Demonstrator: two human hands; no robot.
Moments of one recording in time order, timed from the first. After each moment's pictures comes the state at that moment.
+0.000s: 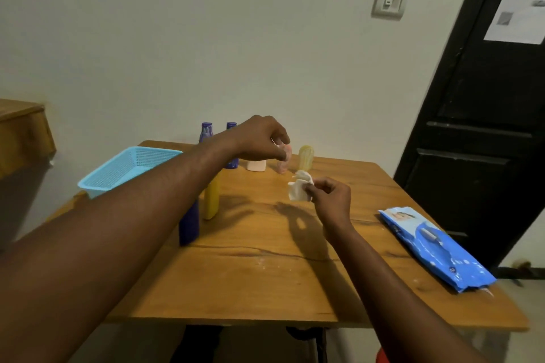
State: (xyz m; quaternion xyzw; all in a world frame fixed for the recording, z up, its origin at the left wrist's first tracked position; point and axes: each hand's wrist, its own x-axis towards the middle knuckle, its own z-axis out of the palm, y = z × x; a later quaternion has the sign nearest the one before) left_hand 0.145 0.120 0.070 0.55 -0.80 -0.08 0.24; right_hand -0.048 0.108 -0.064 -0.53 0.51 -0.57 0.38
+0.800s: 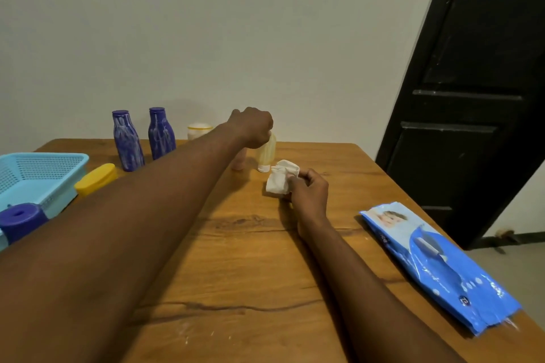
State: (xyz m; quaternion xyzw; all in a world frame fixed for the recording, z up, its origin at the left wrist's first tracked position) left_hand 0.061 -0.100 -0.001 0.62 -0.77 0.07 0.09; right_hand -0.085 -0.018 -0.121 -0.45 0.52 -0.60 0.42
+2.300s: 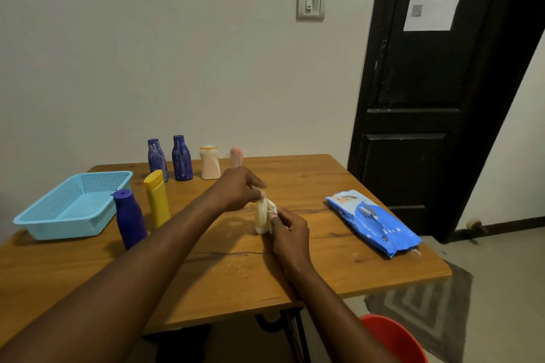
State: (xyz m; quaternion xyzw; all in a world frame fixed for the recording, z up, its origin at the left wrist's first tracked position) left_hand 0.053 0.137 -0.003 0.57 -0.76 -0.16 0.26; right_hand -0.091 0.186 -0.106 -0.55 0.44 -0.59 0.39
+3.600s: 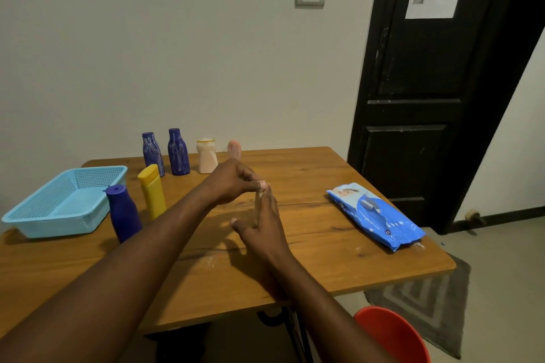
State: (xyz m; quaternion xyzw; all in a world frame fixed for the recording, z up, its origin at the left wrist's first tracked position) left_hand 0.069 0.119 -0.015 0.52 -0.76 -0.26 0.31; right_hand -0.055 0.179 -0.097 -0.67 0.50 -0.42 0.35
